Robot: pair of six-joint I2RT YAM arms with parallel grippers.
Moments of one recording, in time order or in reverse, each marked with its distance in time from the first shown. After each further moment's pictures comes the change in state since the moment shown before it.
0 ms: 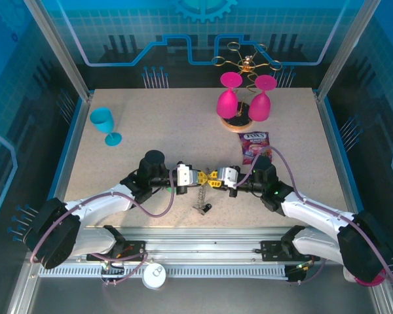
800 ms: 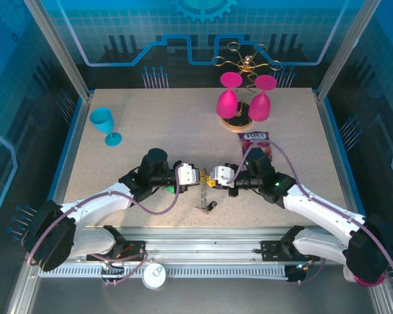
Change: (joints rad) left arm -0.008 -0.023 0.059 -0.227 -0.138 0.083; right arm 0.063 -0.016 0.231 -0.497 0.081 -0.132
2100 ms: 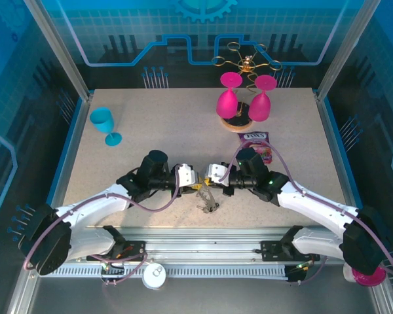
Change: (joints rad) left arm -0.003 -0.031 0.000 -0.126 0.008 -0.087; right arm 0.036 0.065 0.011 0.039 0.100 0.071
